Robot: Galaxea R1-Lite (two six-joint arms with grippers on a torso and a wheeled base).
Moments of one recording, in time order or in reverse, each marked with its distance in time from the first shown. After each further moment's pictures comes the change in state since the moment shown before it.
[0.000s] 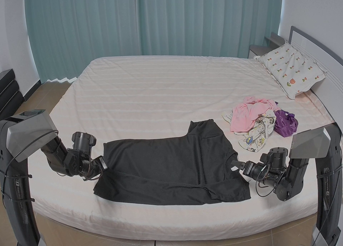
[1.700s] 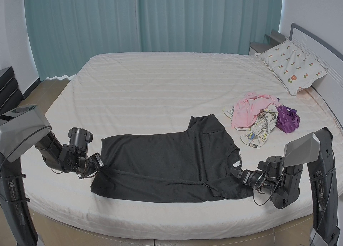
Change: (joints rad) left arm 0.003 -0.069 0.008 0.074 0.034 -0.016; right arm 0.023 0.097 0.047 -0.136 -0.068 -0.091
